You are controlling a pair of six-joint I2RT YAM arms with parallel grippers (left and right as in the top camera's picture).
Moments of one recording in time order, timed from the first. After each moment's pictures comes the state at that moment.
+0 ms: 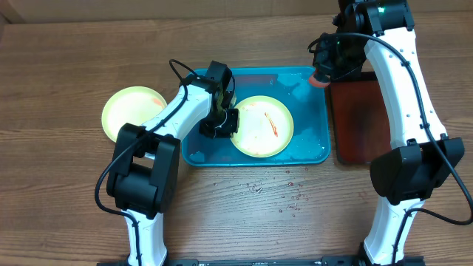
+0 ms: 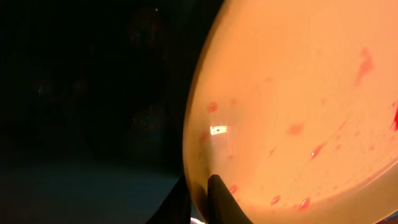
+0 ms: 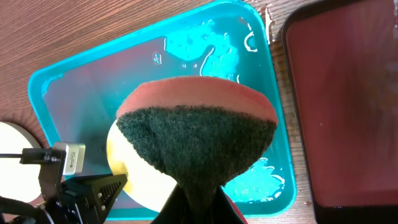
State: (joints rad) left arm -0.36 2.09 1.48 -0.89 0.25 -0.28; right arm 0.16 2.11 2.25 -1.45 -0.17 0.46
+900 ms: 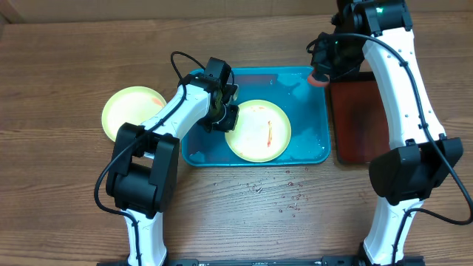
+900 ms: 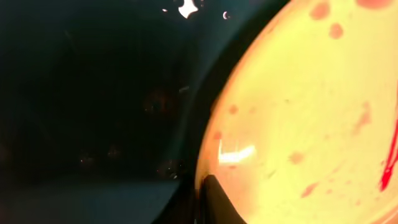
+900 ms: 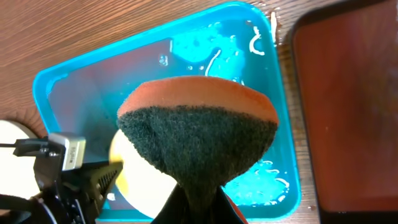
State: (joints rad) left arm -0.35 2.09 1.48 -0.80 0.20 -0.11; right arm 0.18 2.11 2.25 -1.44 -0.17 0.46
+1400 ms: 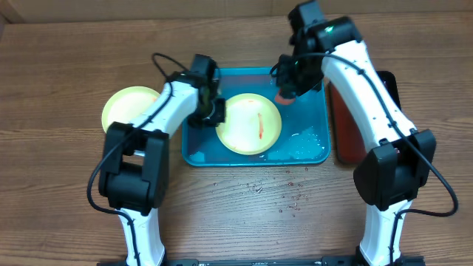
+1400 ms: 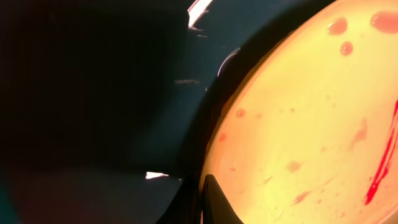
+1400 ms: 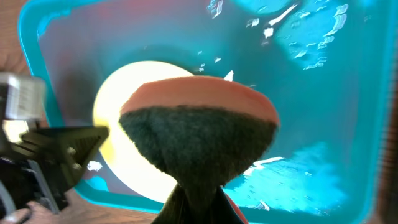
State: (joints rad) left arm -0.26 2.09 1.48 -0.80 0.20 -0.27; right arm 0.34 2.11 2.04 -1.28 -0.19 0.48
